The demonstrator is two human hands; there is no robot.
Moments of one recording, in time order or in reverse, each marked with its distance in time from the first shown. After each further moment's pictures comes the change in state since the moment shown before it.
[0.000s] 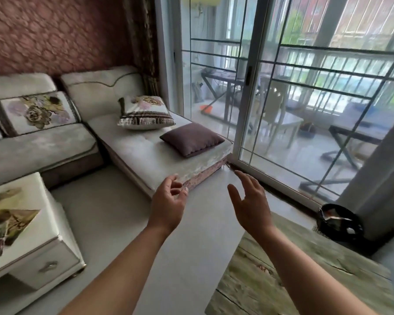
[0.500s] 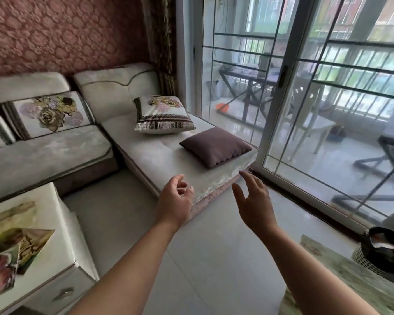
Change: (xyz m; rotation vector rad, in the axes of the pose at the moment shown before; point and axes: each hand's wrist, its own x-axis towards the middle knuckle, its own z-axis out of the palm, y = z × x) left_hand 0.219 -0.078 -0.064 0.003 0.020 -0.093; right_hand 0.163 -0.068 0.171 -0.024 -0.042 0.020
